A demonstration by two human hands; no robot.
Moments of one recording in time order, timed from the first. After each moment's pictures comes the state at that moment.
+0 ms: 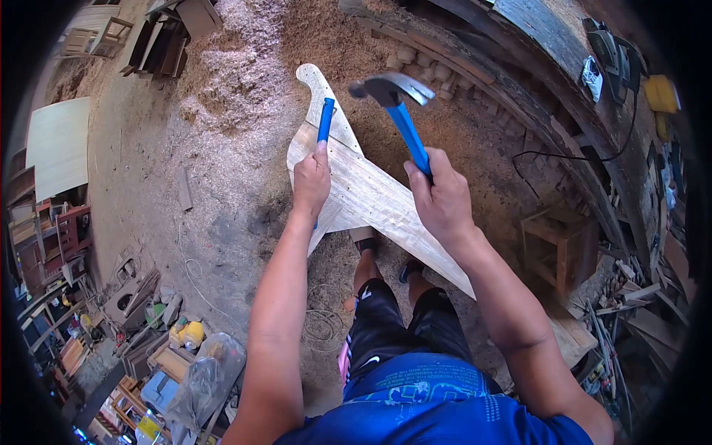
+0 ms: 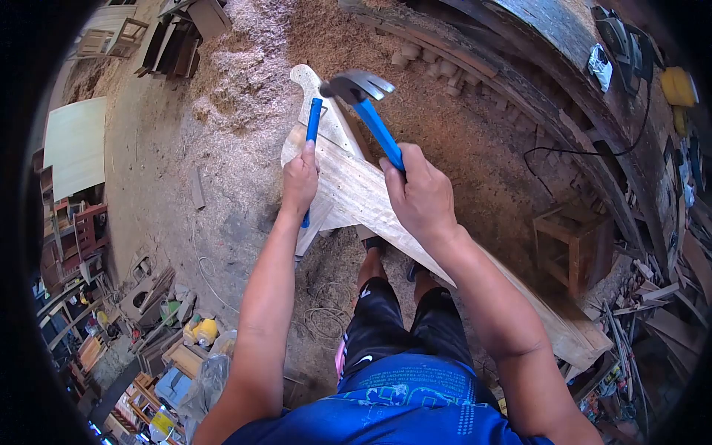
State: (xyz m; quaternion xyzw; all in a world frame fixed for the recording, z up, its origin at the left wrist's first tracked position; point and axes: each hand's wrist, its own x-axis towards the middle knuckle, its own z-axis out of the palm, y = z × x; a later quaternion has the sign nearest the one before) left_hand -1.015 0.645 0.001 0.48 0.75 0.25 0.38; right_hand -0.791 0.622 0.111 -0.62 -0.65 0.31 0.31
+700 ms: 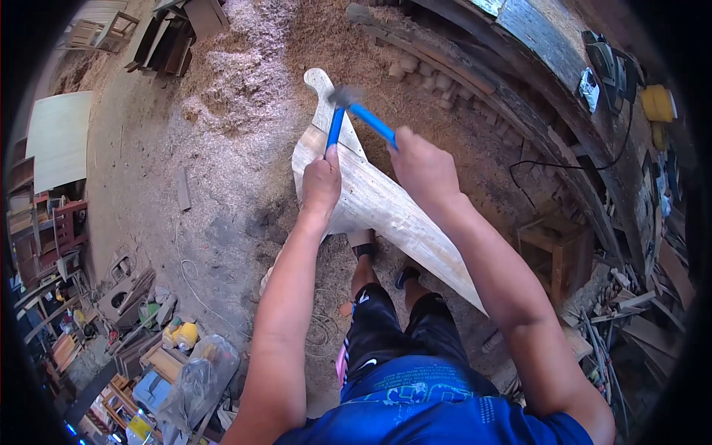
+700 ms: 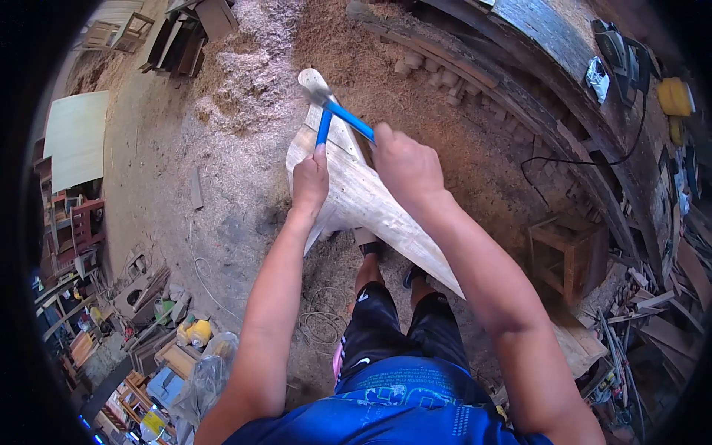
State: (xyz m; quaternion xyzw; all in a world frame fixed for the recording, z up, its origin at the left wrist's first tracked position) left_hand -1.003 0.642 0.000 0.51 0.77 0.22 0.31; right_hand -0.813 0.666 0.093 -0.59 -0.78 0.15 0.14
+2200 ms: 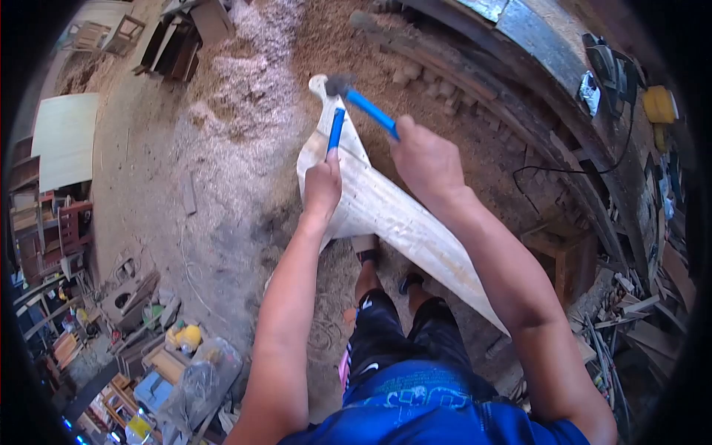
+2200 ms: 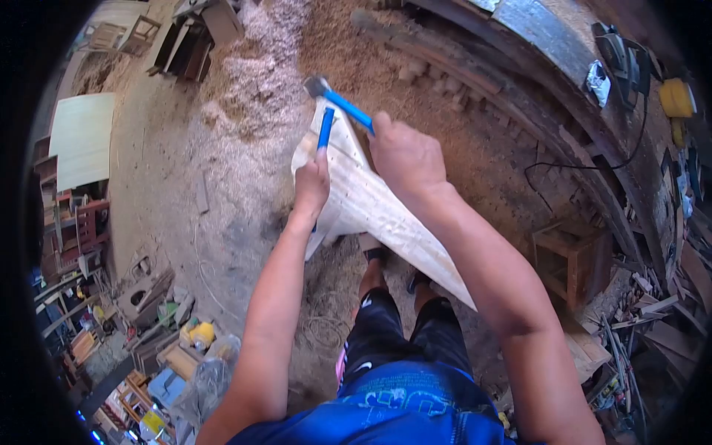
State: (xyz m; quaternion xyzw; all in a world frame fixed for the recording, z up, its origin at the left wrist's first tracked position) left_hand -1.013 0.647 0.001 0.55 0.75 0.21 0.29; right_hand -0.821 0.688 0.120 -0.58 -0.78 0.15 0.14
